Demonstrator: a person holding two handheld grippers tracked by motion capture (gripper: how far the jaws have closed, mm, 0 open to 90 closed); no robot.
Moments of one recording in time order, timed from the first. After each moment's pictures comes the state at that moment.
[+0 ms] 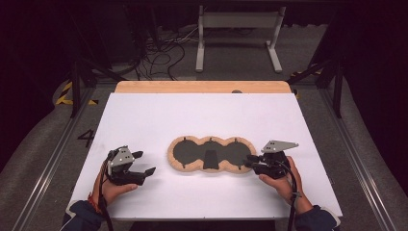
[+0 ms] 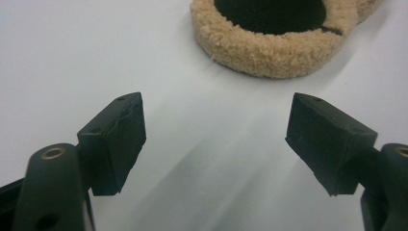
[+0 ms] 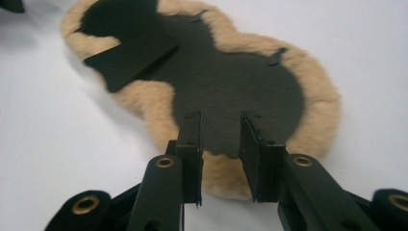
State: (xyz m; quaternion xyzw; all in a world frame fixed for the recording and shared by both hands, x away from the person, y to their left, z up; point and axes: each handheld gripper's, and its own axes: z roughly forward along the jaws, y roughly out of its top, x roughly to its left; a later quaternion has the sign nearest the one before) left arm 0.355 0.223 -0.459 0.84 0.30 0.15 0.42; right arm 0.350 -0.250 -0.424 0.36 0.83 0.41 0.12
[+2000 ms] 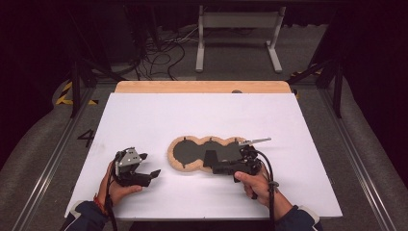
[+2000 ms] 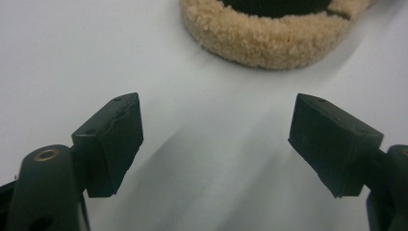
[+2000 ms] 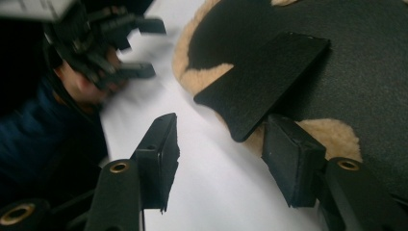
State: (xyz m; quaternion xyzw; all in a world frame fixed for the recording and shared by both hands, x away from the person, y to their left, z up) left arm 0.359 0.207 -0.465 0.85 0.31 0.14 0.41; right arm 0.377 -0.191 -0.450 0.44 0.74 0.48 -0.17
